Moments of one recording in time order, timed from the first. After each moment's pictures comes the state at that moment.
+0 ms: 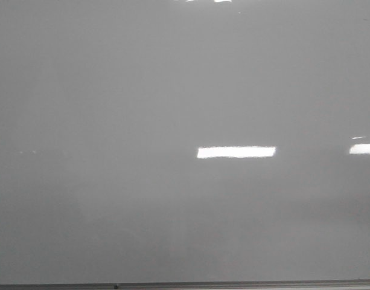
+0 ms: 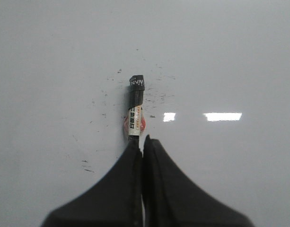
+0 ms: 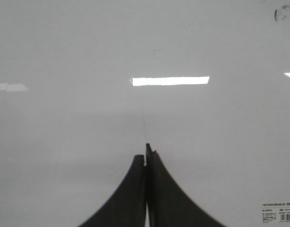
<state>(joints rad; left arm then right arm) 0.02 -0.01 0.01 -0.08 0.13 0.07 -0.01 -0.01 0.03 0.04 0.22 0.05</state>
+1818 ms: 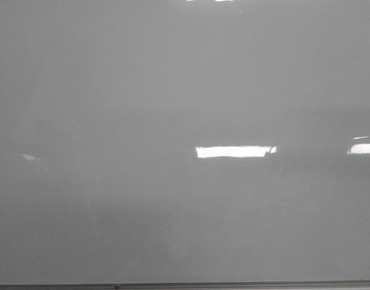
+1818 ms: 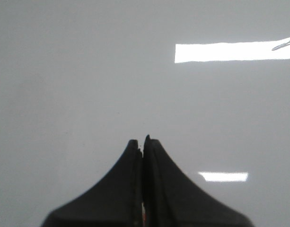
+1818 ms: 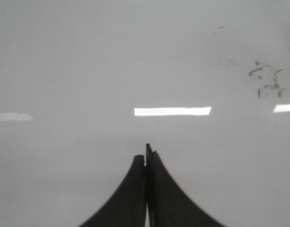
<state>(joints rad) 0.02 0.08 -0.21 -0.08 0.07 0.07 -0.01 0.04 -0.26 0.04 0.36 0.05</state>
